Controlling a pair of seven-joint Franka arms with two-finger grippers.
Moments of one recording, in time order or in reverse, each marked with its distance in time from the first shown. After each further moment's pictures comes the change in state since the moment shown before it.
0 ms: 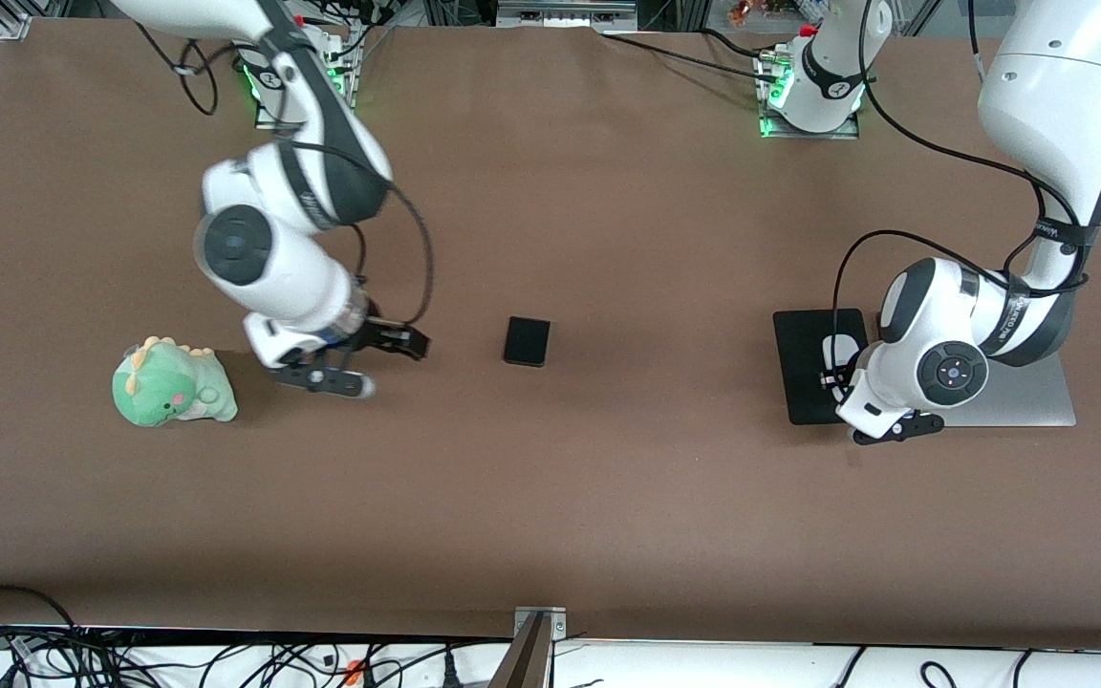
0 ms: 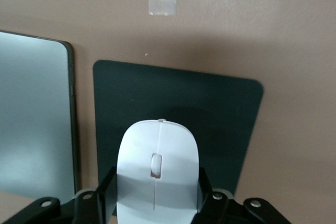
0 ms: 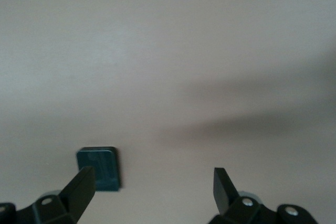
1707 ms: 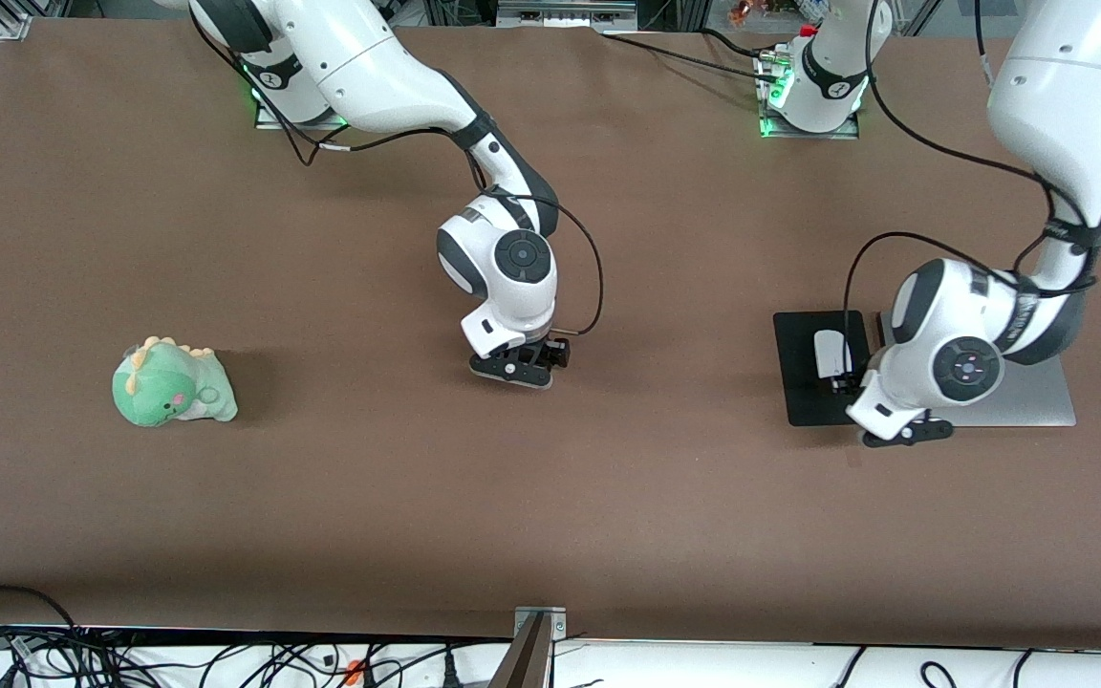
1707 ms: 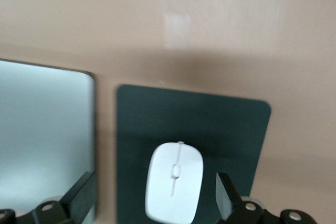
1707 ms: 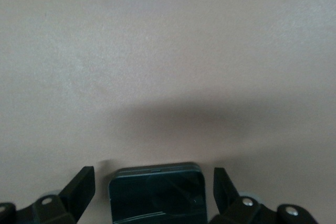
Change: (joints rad) left arm 0.021 -0.030 -0.005 0.060 0.025 -0.017 0.027; right arm 0.261 0.406 -0.007 0.225 -0.250 0.166 0.407
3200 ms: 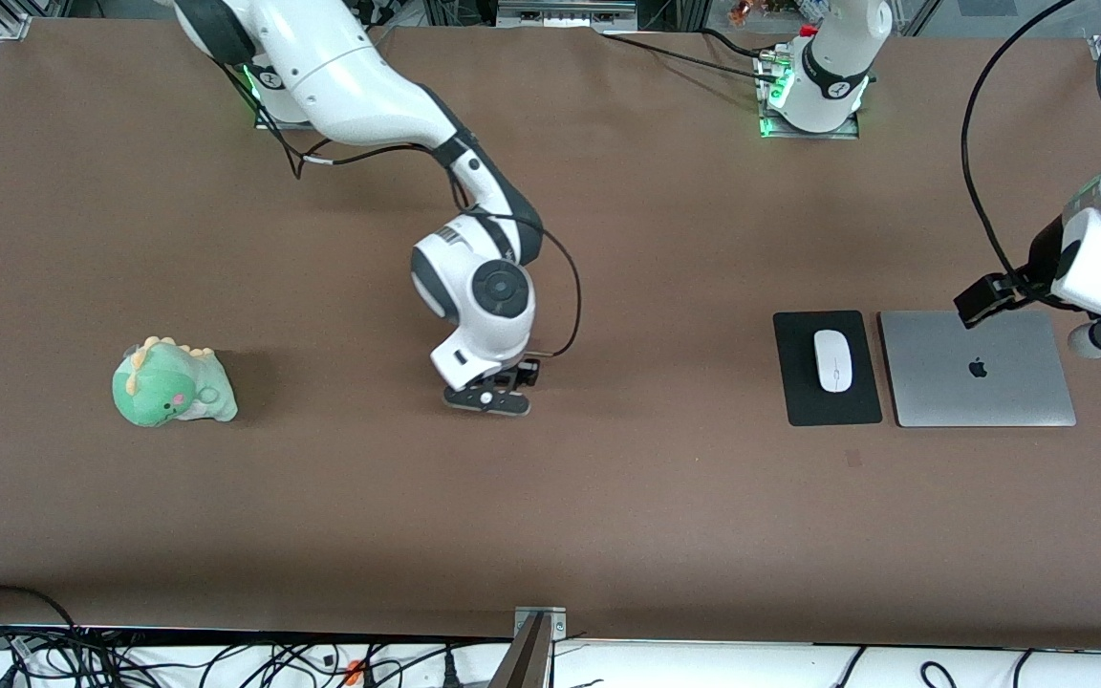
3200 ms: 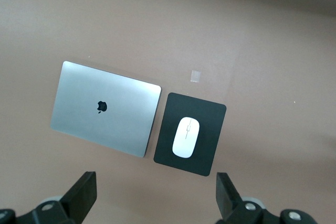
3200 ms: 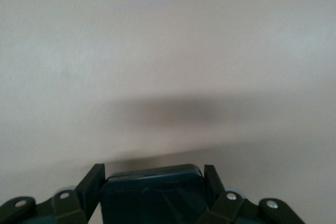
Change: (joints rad) left arm -0.003 -0.408 -0.013 0.224 -0.131 -0.382 0.001; right arm -0.113 -0.003 -0.019 0.143 0.016 -0.200 -0.285
